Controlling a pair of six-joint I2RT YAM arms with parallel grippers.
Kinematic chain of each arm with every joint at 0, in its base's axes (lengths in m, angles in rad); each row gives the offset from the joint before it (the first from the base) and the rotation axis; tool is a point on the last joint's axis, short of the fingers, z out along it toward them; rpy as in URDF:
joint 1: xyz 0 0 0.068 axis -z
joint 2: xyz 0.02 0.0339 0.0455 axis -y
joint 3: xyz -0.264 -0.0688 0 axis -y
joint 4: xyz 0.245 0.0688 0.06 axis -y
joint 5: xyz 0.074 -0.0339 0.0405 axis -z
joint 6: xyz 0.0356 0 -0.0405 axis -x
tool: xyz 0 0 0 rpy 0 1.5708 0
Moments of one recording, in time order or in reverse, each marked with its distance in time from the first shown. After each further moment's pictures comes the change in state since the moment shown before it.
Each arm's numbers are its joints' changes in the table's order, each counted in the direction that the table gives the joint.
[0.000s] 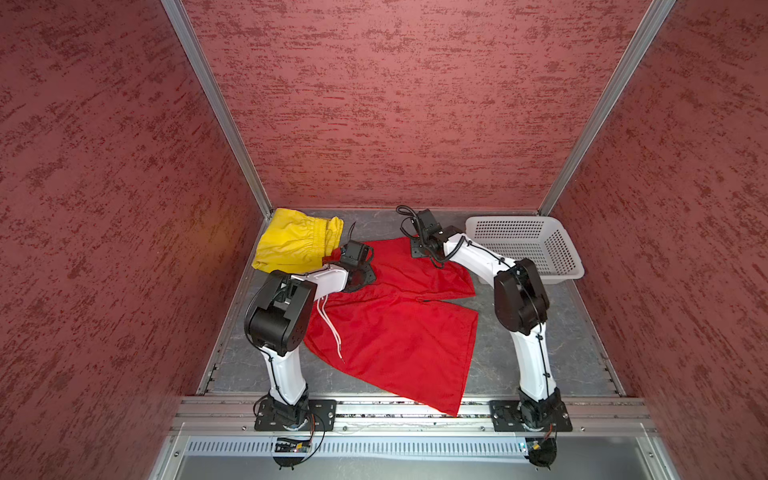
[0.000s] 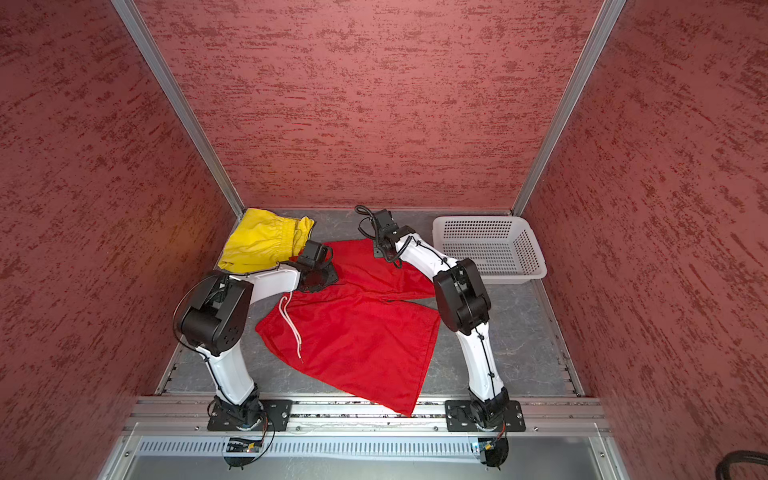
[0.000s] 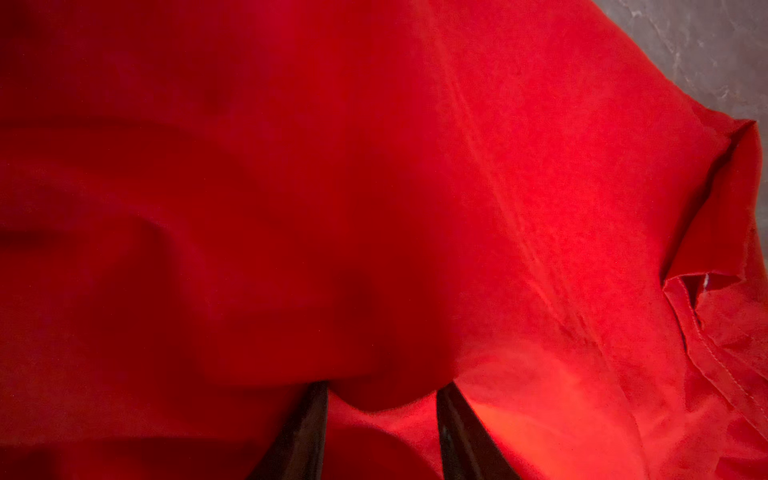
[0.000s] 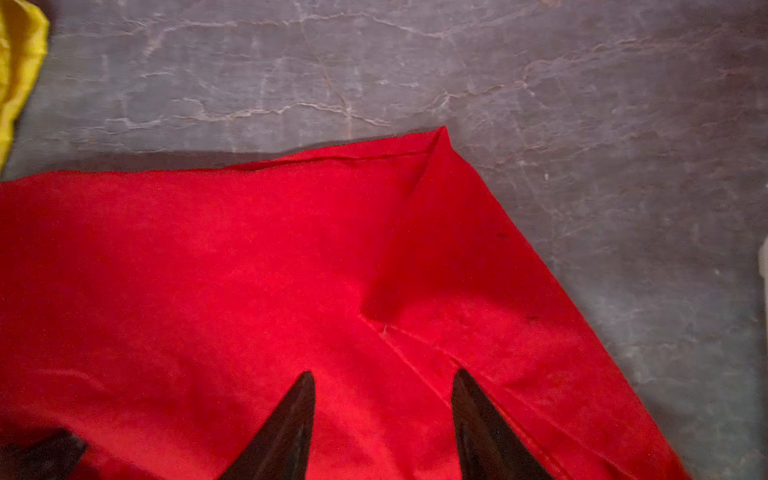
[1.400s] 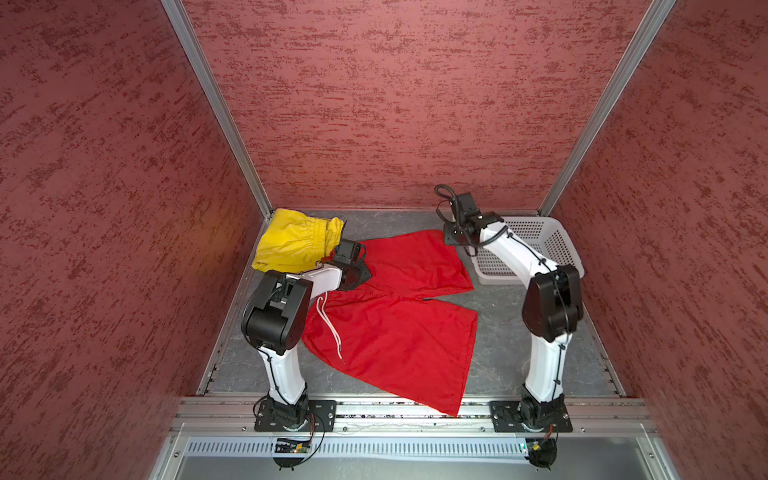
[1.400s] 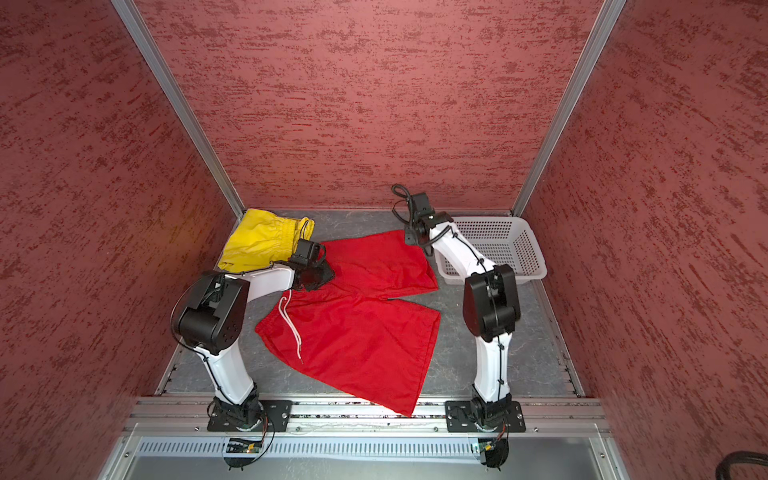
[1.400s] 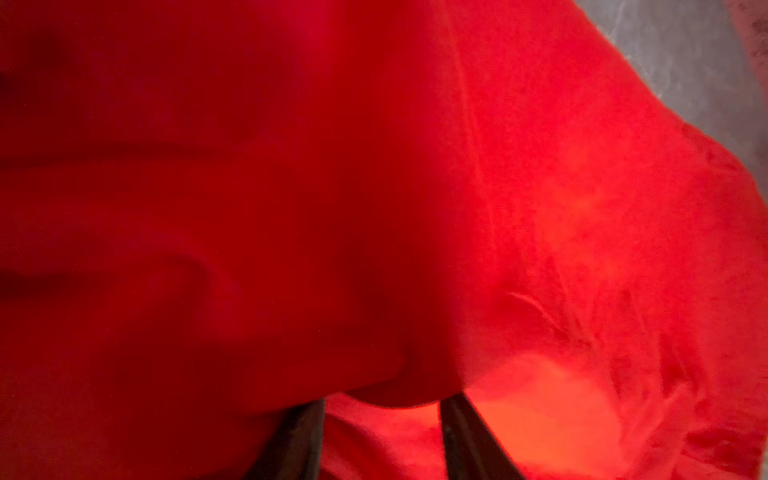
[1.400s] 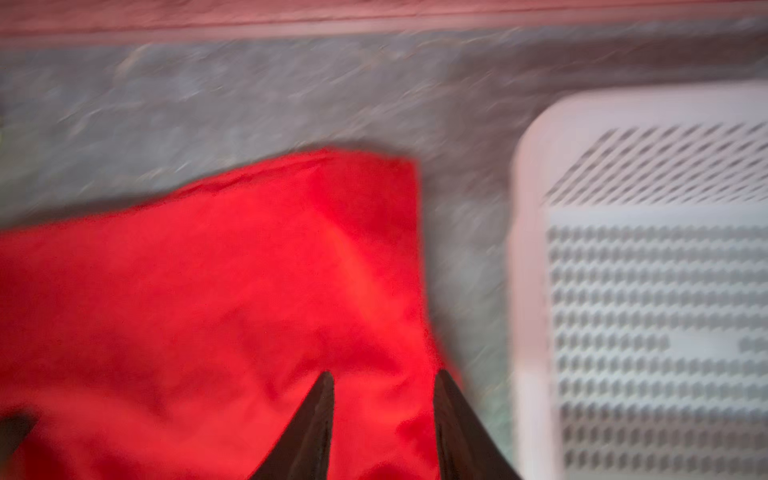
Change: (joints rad) left arm -0.055 0.018 -0.004 0.004 0.068 0.011; right arm 0.130 0.331 -0.219 -0.091 -0.047 0.044
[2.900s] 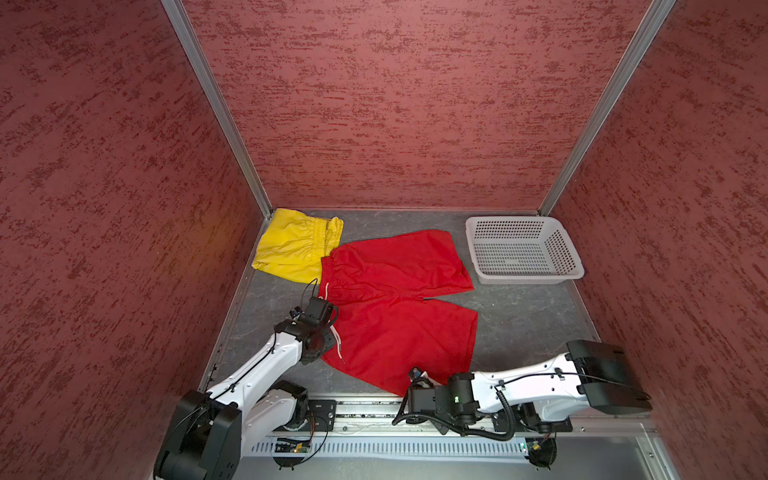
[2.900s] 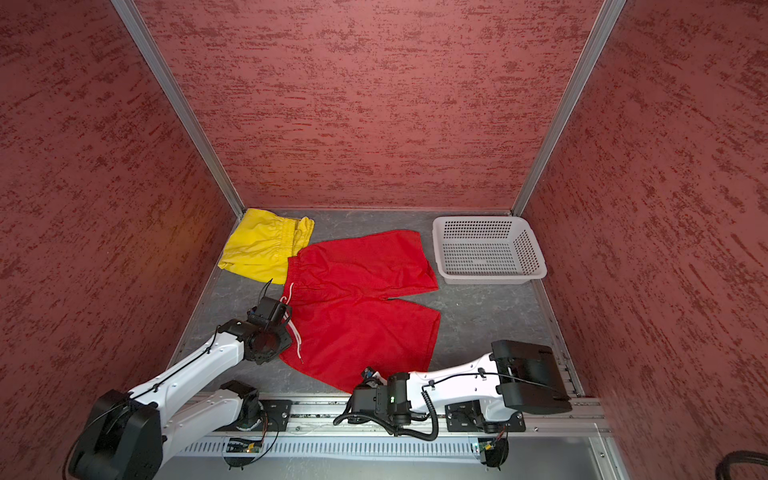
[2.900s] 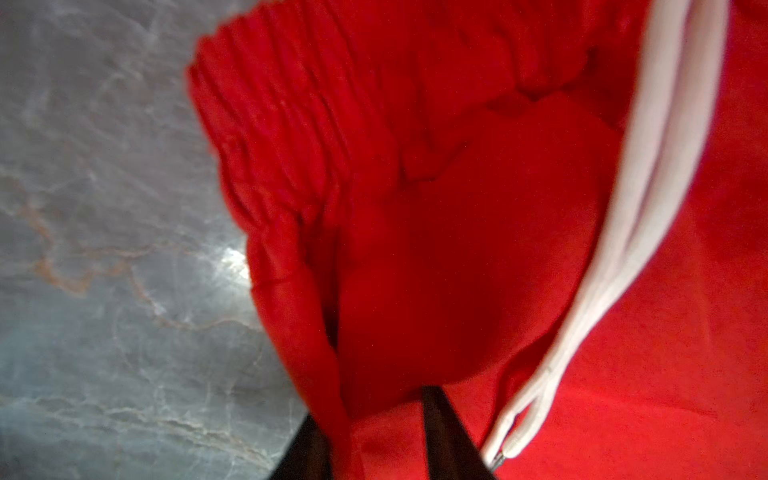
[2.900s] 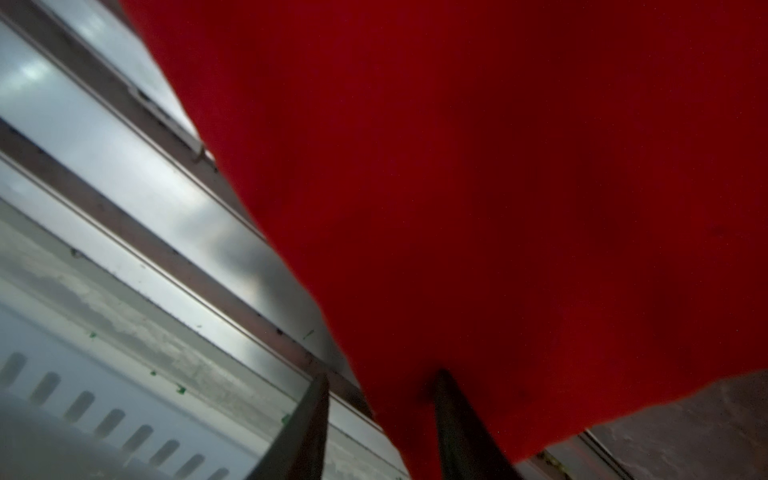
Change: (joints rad) left arm 0.018 0.790 -0.608 -0.523 -0.184 0.138; right arm -1.181 0.406 -0.866 -0.069 -0.054 -0.475
